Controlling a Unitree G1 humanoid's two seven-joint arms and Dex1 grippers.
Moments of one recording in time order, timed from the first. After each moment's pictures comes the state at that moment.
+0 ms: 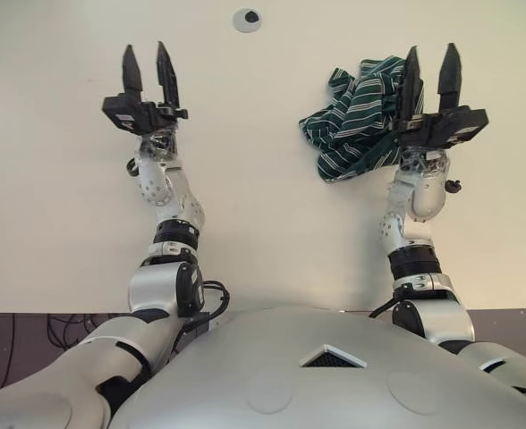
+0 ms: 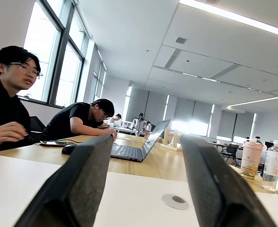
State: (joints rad) left arm -0.39 0.03 0.20 0.93 -0.39 -0.97 -0.50; right arm -0.17 -0.12 0.01 0.49 0.31 -0.89 0.28
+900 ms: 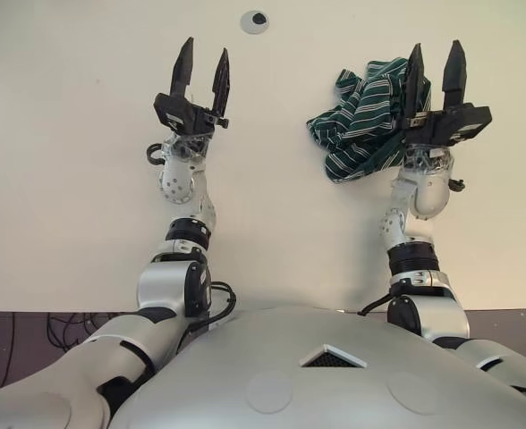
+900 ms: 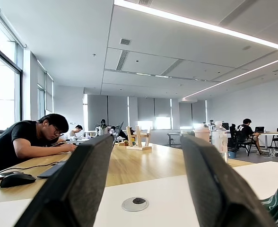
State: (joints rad) left arm -0.40 -0.01 0.15 0.96 -0.24 -1.05 -0.54; right arm -0.18 -0.08 -0.08 0.52 0.27 -0.89 0.33
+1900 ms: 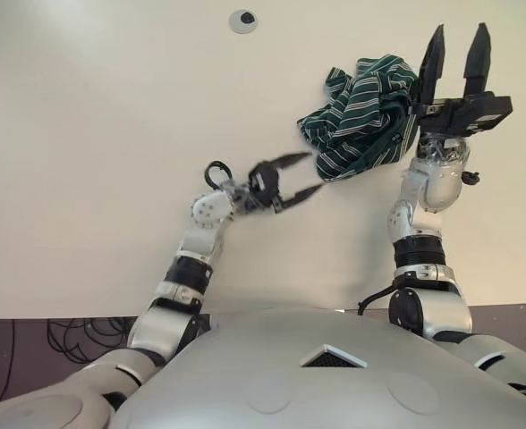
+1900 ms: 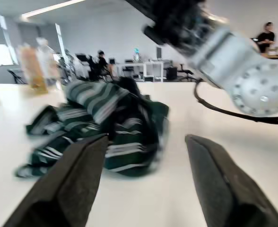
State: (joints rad) left arm -0.05 0.08 -0.33 0.40 -0.13 -0.39 -0.93; right arm -0.22 -0.09 -0.14 0.50 0.24 -0.90 0.30
